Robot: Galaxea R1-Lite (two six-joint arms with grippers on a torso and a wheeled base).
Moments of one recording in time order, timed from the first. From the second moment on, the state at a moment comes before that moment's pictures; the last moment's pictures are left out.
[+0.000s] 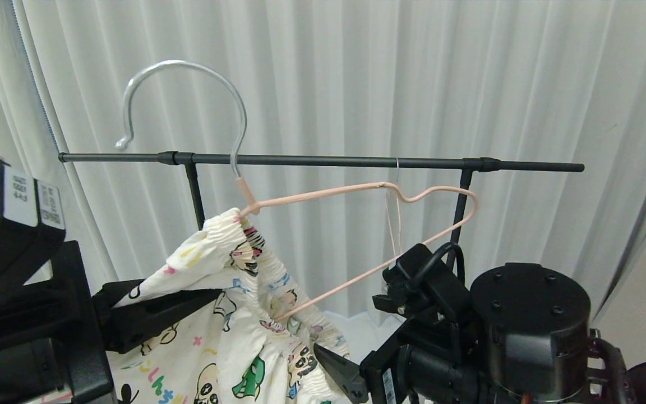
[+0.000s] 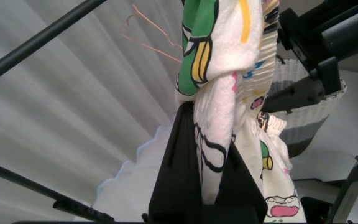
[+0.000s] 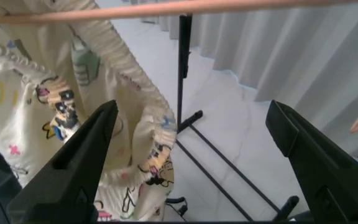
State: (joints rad) left arm -0.71 1.05 -0.71 -0.08 -0.09 0.34; right arm 1.14 1.70 -0.72 -0.66 -0.21 0.21
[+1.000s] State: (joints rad) left arm -0.70 1.06 -0.58 -0.08 -0.03 0.35; right arm 0.87 1.65 -0.49 -0.64 -0.41 0.05
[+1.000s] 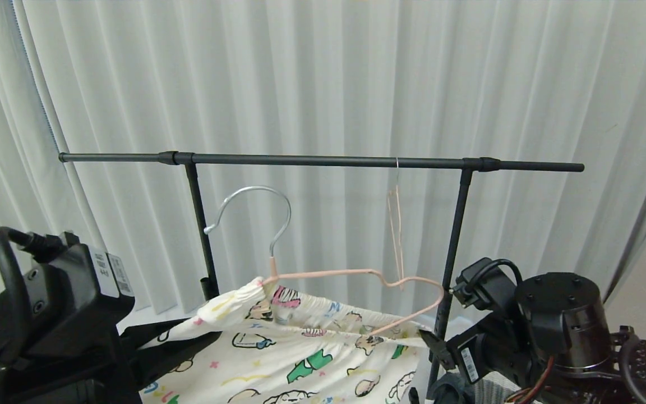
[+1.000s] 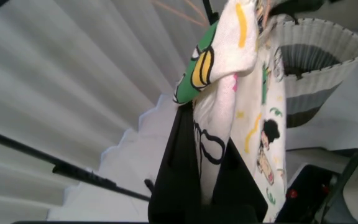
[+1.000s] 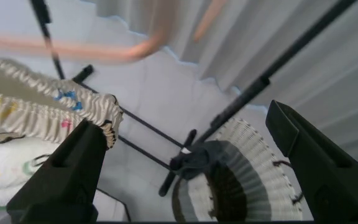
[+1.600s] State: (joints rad) left arm -0.70 1.04 -0.46 -0.08 0.10 0.43; right arm 0.81 1.61 -0.48 -0.64 -0.41 0.01
